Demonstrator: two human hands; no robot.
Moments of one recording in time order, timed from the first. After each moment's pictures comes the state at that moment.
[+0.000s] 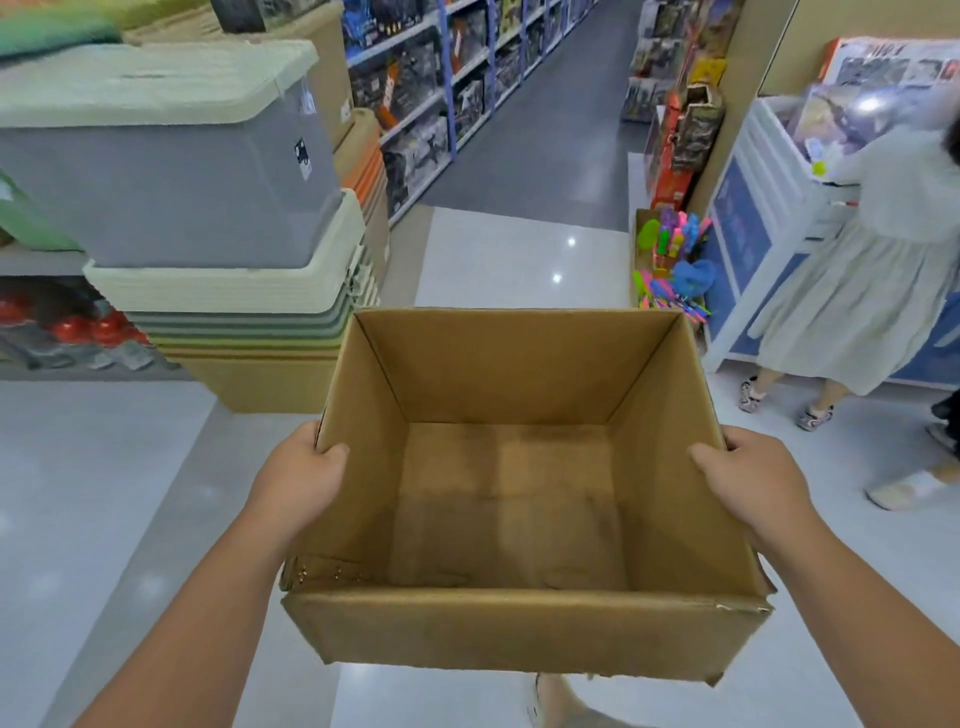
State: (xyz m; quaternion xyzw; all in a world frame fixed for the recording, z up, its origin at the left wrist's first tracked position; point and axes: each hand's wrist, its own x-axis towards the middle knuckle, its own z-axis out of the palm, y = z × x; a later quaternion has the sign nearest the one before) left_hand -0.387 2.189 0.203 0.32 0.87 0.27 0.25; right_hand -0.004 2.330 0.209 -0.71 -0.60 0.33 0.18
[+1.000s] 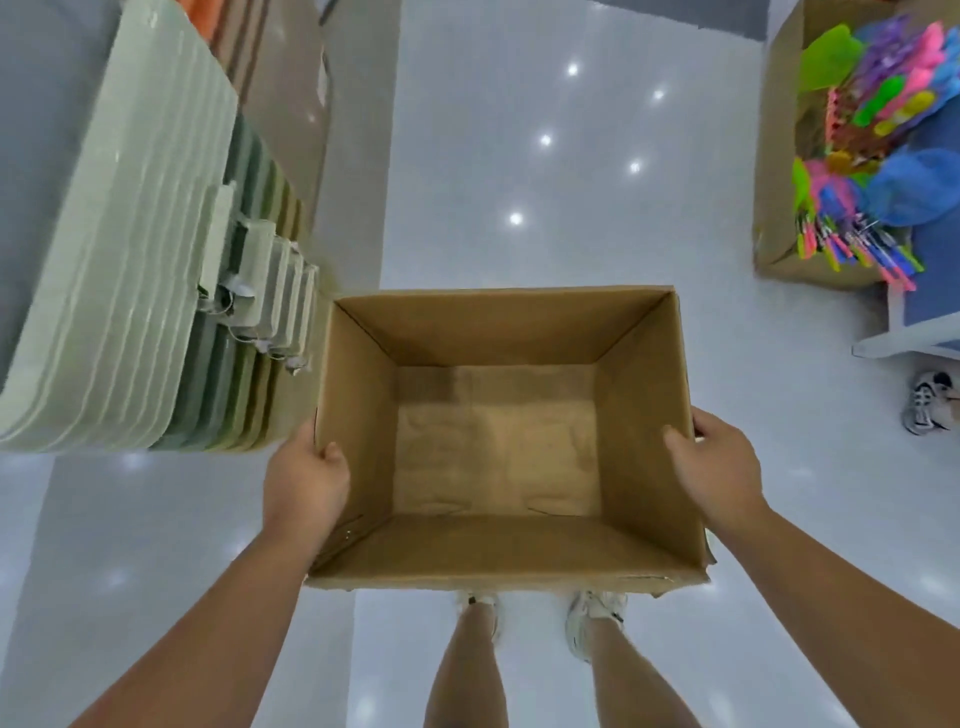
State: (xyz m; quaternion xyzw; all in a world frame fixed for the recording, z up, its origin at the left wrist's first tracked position) left_hand -0.751 2.791 -0.178 0.23 0.90 0.19 0.31; right_hand -0.402 2.944 -0.170 -0.75 -0.55 0.37 0.05
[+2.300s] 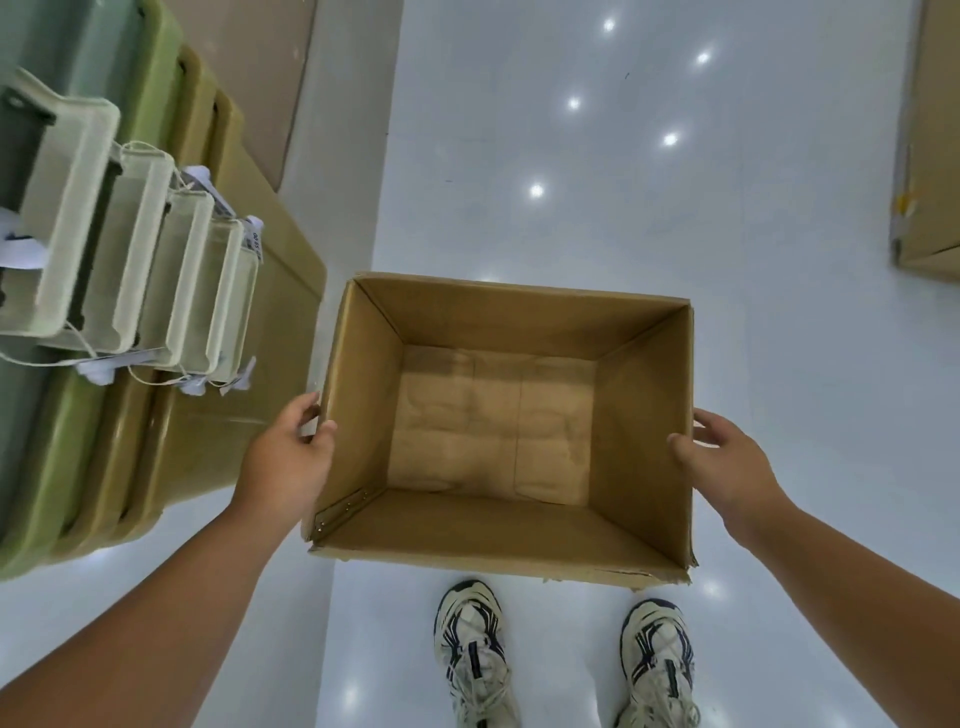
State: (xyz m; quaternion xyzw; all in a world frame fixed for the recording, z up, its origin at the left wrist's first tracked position) left_hand -0.850 2.883 -0.463 0.21 0.88 0.23 0.36; right_hand -0.472 3.053 -0.450 -0.76 -0.44 0.48 0.03
